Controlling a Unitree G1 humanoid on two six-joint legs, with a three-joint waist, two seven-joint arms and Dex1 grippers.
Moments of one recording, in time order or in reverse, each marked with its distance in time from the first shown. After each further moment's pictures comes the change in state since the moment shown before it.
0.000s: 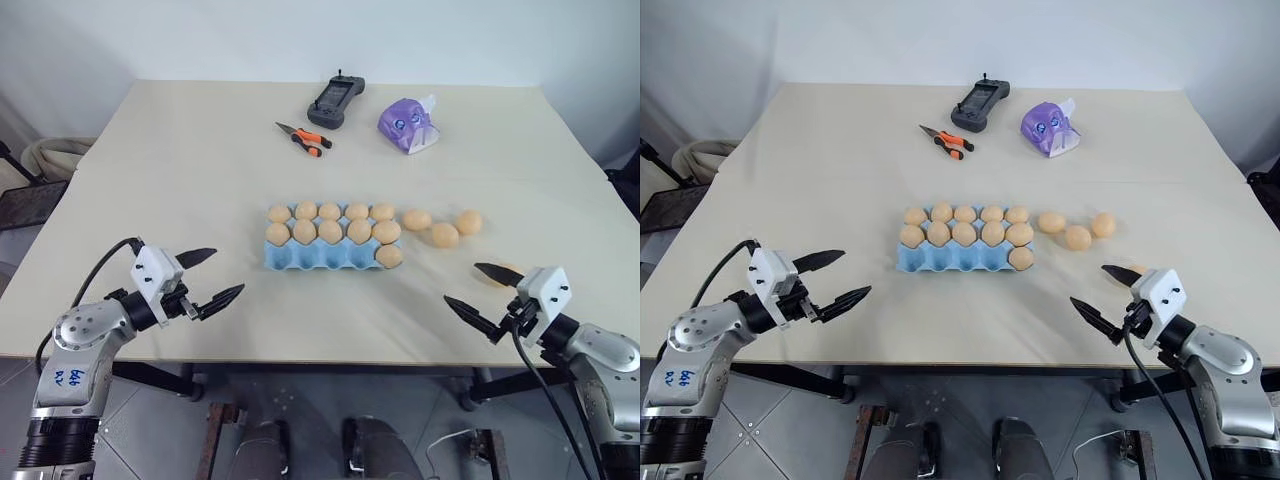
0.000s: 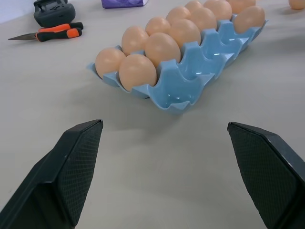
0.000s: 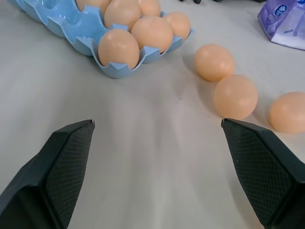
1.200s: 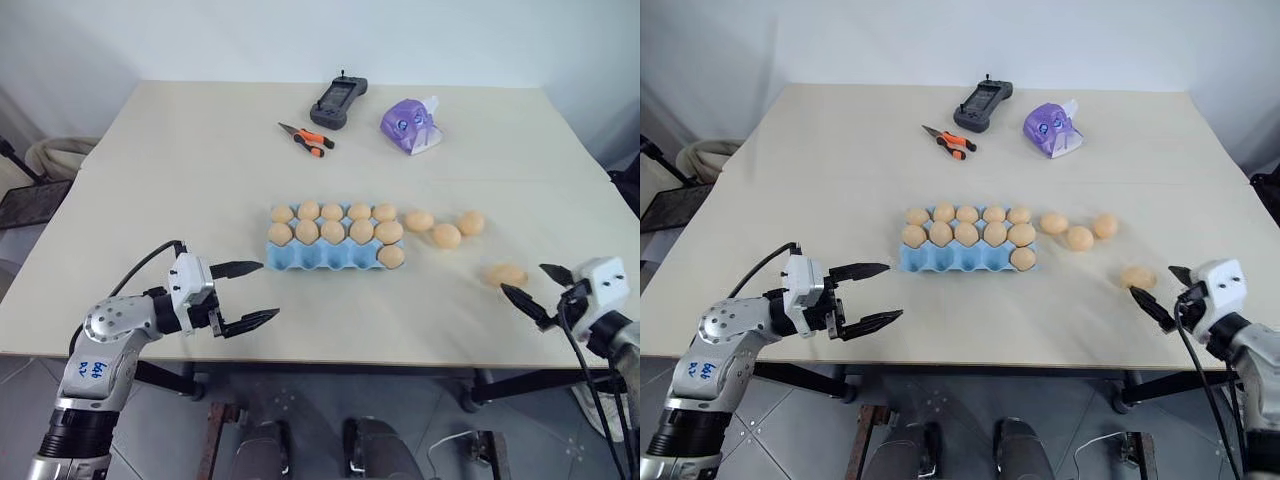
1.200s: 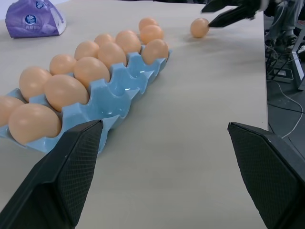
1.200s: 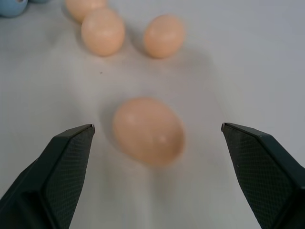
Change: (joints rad) left arm -0.030 -0.021 -0.104 -0.094 -0.077 0.034 -0.184; right arm -0.151 -0.096 -0.092 0.356 -0.030 0.094 -0.038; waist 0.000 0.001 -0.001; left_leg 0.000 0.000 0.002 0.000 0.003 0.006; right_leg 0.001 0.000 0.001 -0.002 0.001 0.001
